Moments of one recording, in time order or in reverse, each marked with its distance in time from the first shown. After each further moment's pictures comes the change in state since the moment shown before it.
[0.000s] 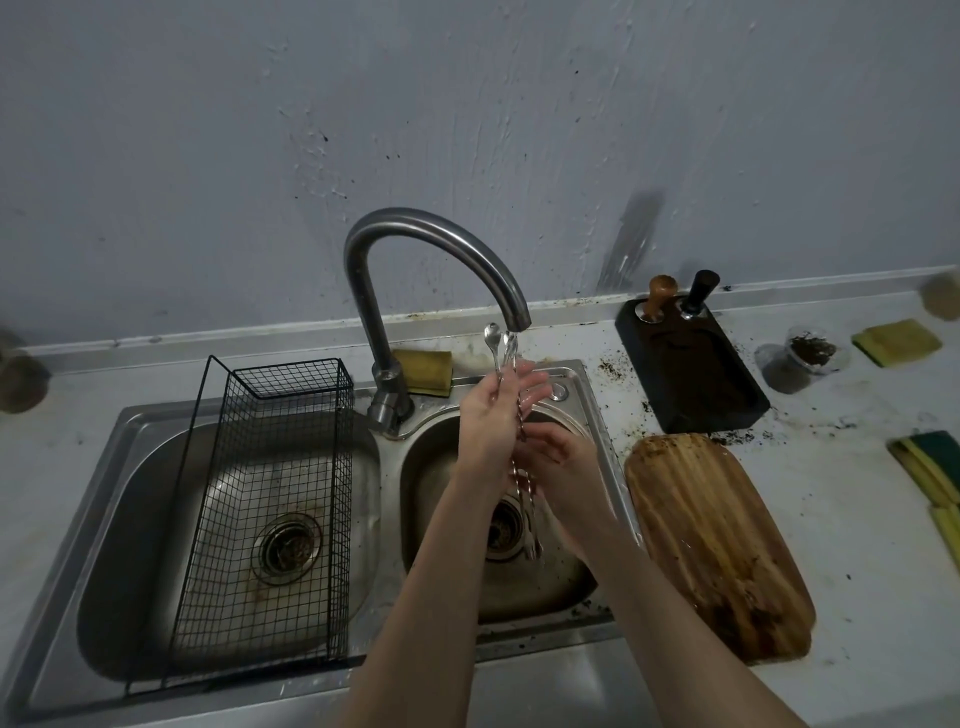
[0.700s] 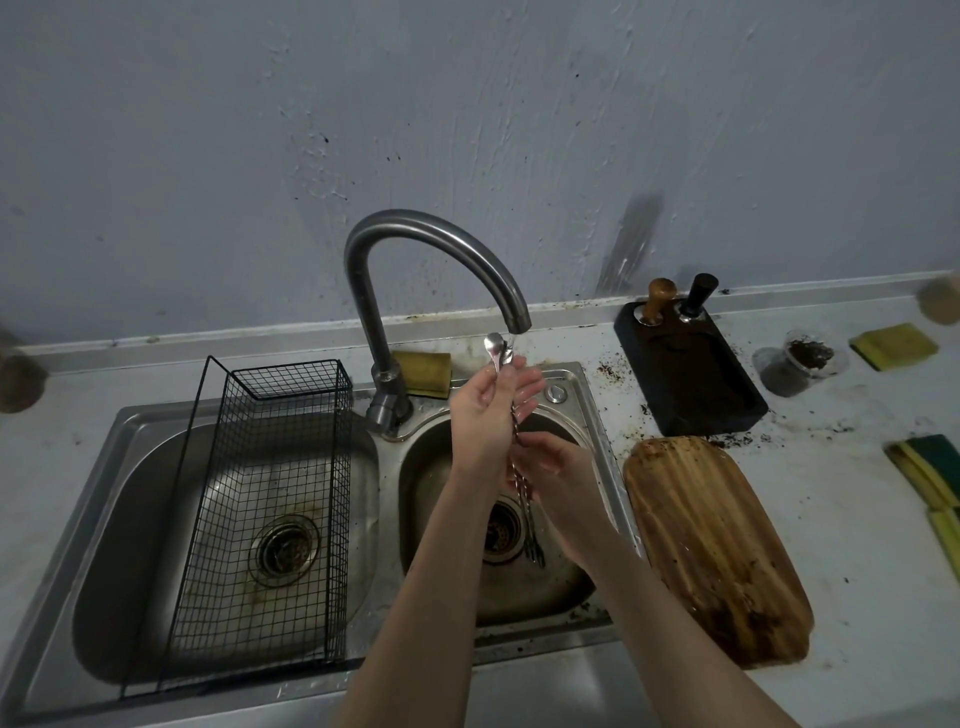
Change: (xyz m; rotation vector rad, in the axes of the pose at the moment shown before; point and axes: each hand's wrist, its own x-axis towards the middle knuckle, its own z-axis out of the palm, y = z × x) left_hand -0.004 0.007 0.001 -0.046 0.034 0.093; right_hand -0.005 0.004 -0.001 -0.061 -0.097 -0.104
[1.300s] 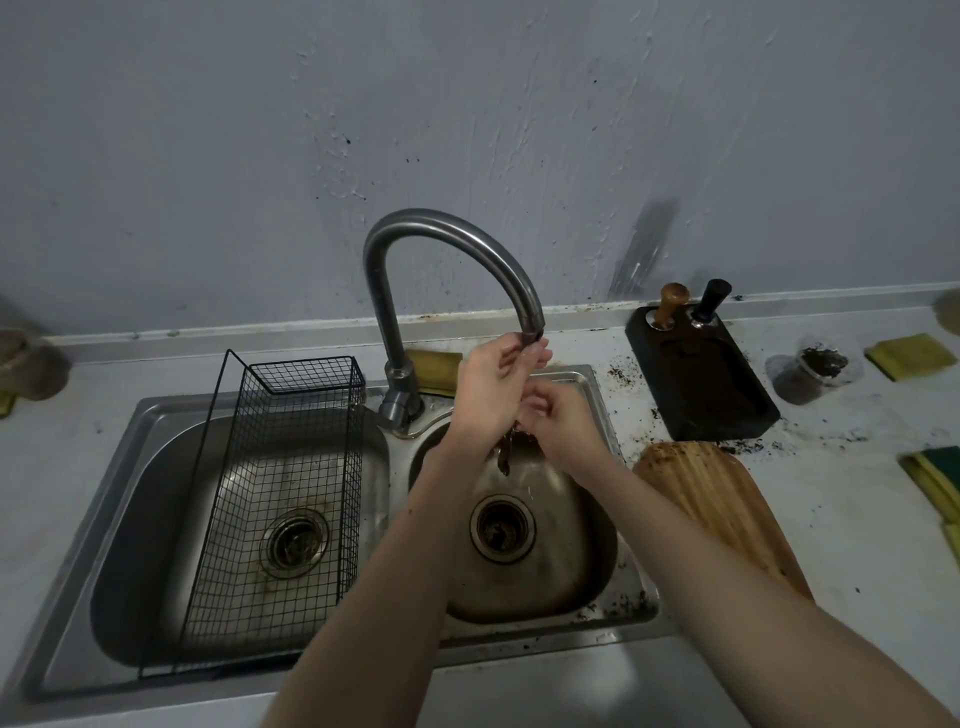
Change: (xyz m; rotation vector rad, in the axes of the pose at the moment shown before) left_hand 0.022 0.030 -0.003 0.496 -0.112 0.217; right_hand 0.064 -0.021 0.002 -0.505 -0.056 -0.059
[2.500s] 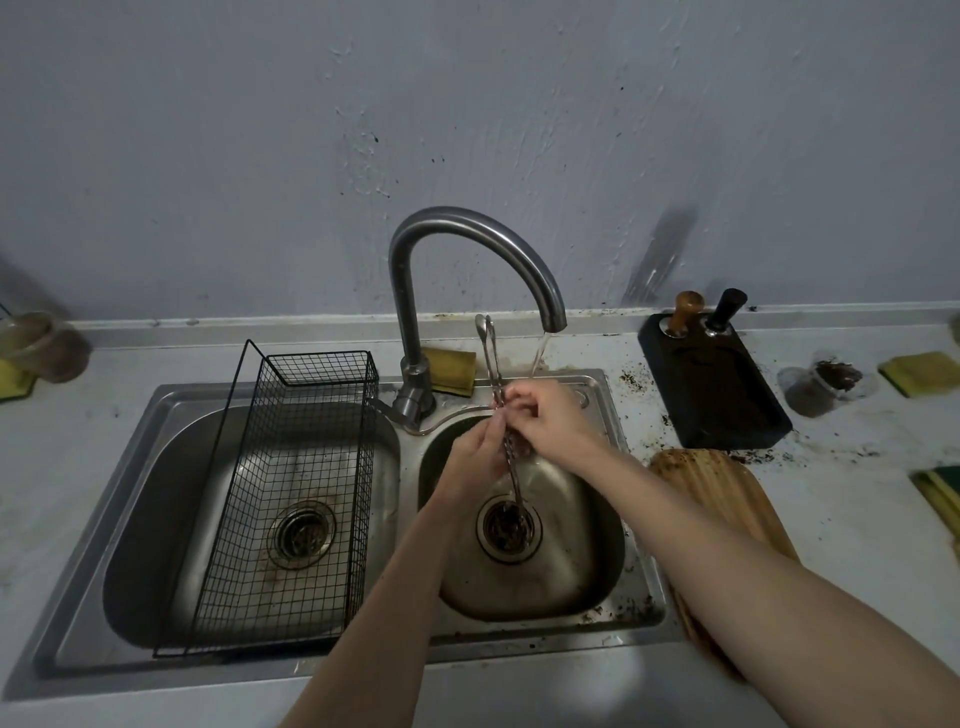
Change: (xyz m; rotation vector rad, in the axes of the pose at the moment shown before) left_hand -0.050 -0.075 -0.027 -0.240 -0.086 -0.329; right_hand 0.003 -0.022 0.012 -0.269 -0.198 -0.107
